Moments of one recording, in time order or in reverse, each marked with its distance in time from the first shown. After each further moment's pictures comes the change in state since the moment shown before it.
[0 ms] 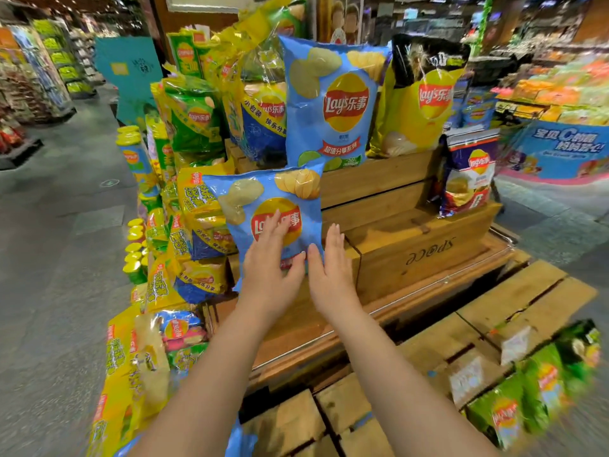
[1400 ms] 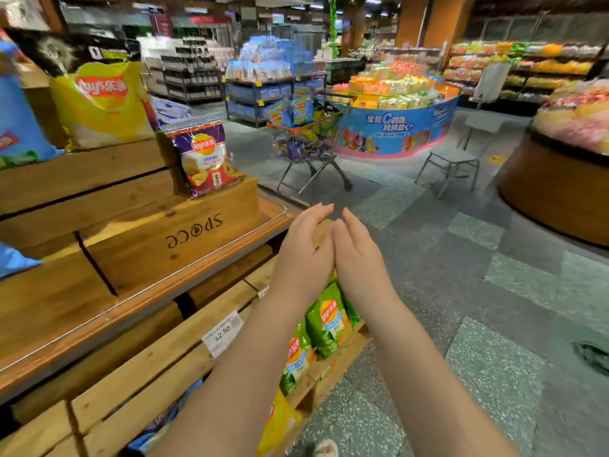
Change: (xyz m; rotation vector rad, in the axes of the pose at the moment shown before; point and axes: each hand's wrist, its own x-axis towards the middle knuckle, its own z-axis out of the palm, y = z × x) left_hand -0.161 0.465 0.328 -0.484 -0.406 0.053; right_hand -0.259 0.179 -0.490 0.236 0.430 0.218
